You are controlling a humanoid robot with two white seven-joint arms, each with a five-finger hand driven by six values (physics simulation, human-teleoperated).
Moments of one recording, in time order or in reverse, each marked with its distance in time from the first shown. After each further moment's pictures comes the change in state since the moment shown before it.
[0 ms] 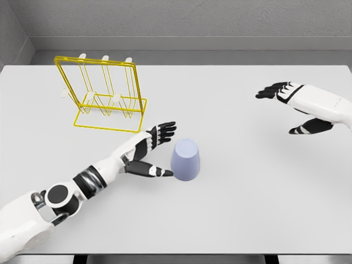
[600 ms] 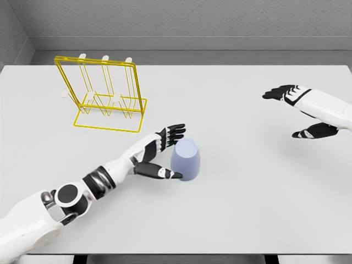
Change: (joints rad) left arm -0.020 -0.049 -0.013 0.008 -0.002 0.026 0.001; right arm 0.078 0.035 -0.107 -0.018 -0.003 0.000 0.000
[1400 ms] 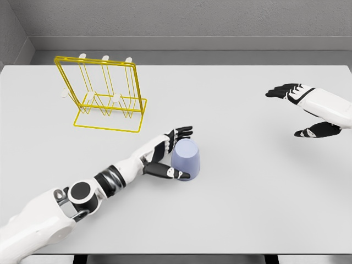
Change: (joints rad) left arm -0.015 -0.068 -0.018 0.065 -0.010 0.043 0.000; right arm 0.009 0.003 -0.020 0.000 0.000 0.000 0.000
